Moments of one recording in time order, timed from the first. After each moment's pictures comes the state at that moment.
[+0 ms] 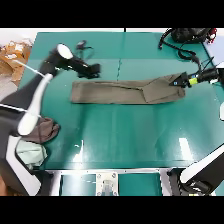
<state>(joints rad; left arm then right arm) -0.31 -1.92 1.85 0.97 -1.03 -1.54 -0.44 -2.02 1.91 -0.80 1.61 1.10</state>
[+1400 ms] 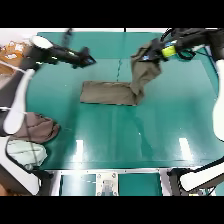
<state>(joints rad) -0.06 -1.82 1.86 0.60 -1.18 -1.34 0.10 -1.72 1.99 -0.78 1.50 1.51</state>
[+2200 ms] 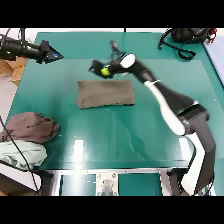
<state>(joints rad) 0.19 -1.75 1.86 0.60 -1.40 -1.20 0.41 -2.02 1.99 -0.81 0.85 1.71</state>
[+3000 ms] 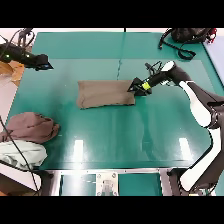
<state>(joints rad) 0.19 -1.75 1.86 1.05 -1.34 -1.19 0.07 -1.94 1.61 -0.86 1.20 1.53</state>
